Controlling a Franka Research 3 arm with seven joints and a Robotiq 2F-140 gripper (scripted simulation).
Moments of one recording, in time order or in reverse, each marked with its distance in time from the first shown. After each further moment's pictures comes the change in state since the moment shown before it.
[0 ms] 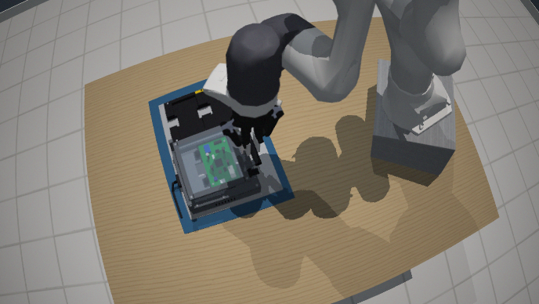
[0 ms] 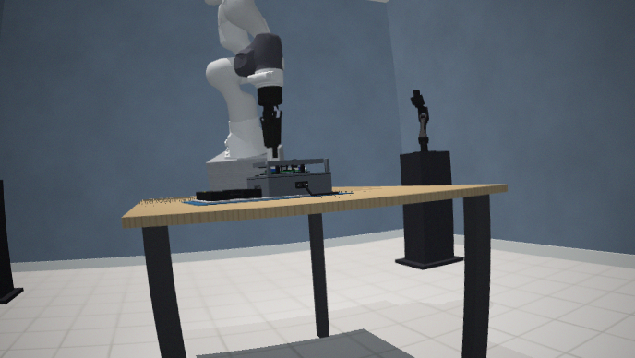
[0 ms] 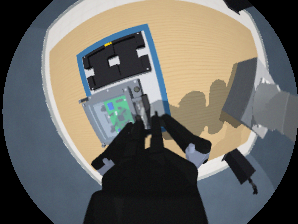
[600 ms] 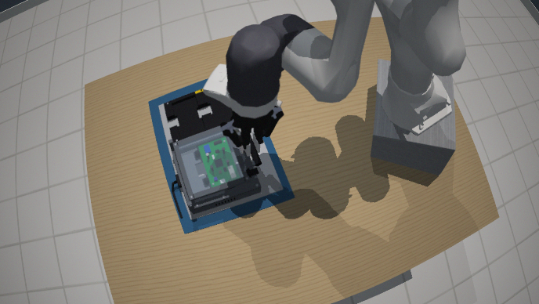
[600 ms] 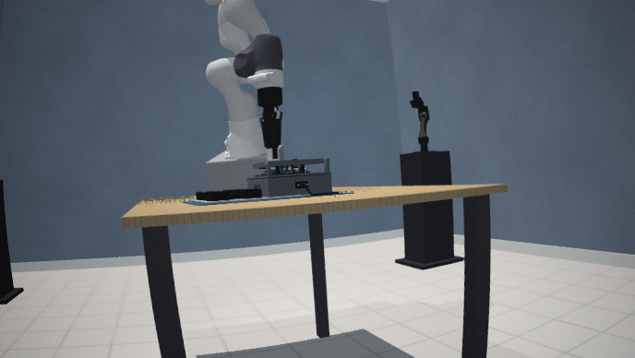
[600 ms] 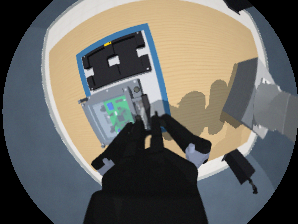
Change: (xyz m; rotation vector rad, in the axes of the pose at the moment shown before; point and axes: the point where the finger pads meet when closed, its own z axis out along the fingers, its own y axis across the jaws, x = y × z) arm 0.000 0.000 0.003 0.000 0.000 -0.001
